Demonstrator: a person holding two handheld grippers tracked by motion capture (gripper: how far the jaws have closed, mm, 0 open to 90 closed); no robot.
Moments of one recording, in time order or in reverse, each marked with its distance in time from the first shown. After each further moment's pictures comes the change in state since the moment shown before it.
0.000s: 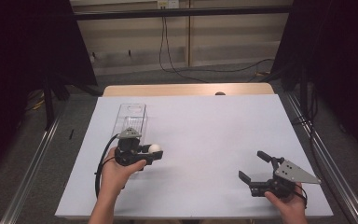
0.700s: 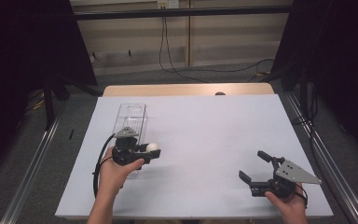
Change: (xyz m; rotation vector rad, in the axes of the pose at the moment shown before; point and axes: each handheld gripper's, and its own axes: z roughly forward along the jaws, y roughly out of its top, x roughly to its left) left arm 0.005 0.000 -0.004 -0.006 0.012 -0.003; right arm 0.000 0.001 -0.001 -0.008 -0.002 0.002
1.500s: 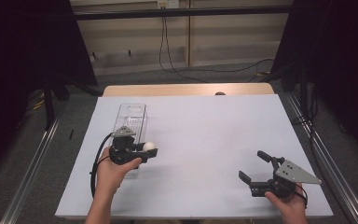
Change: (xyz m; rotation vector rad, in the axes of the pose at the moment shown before) left arm 0.004 0.000 -0.005 -0.001 0.031 -0.005; right arm 0.000 0.000 0.000 -0.002 0.006 -0.002
